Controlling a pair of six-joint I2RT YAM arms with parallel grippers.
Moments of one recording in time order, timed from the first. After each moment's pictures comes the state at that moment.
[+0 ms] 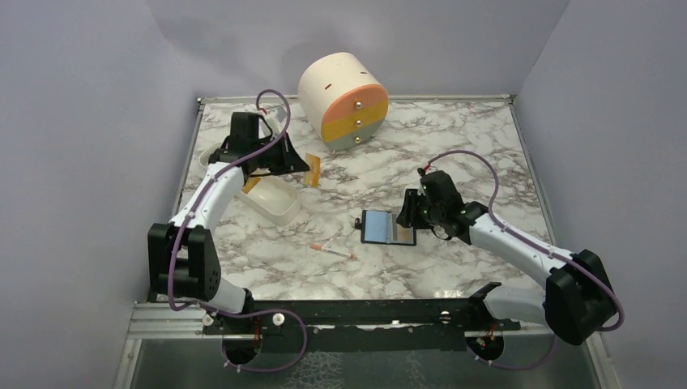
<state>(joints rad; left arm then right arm) -0.10 1.48 1.17 -0.43 0.65 -0.35 0.55 1.20 0.68 -0.30 -0.02 0.50</state>
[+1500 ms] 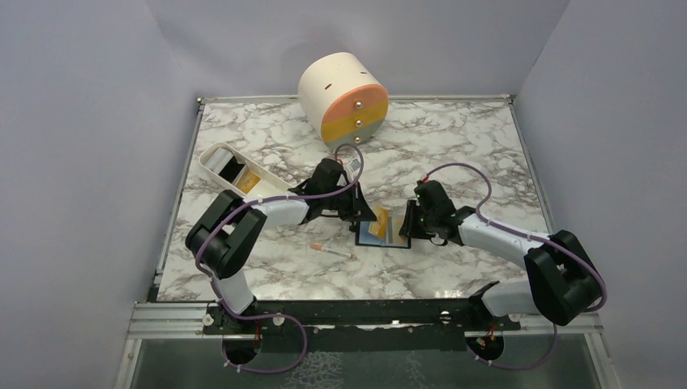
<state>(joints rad) -0.65 1.72 0.89 0.18 0.59 -0.83 0.55 1.35 0.60 -0.23 -0.01 0.59</state>
